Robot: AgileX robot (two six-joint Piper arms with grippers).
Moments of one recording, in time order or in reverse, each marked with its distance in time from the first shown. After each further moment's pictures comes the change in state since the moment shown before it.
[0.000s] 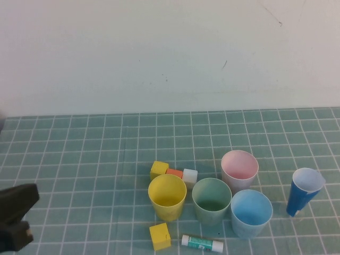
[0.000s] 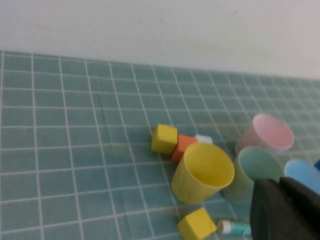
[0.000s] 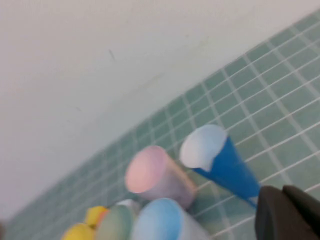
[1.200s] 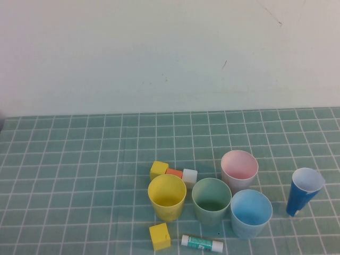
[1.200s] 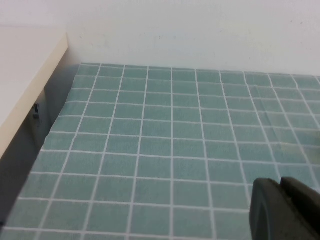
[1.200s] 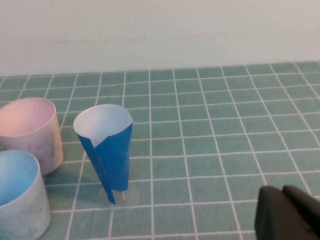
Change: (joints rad) right arm 0.000 0.000 -0.004 -0.427 0.043 -0.182; left arm 0.054 -0.545 0.559 0.541 -0.320 -0.320
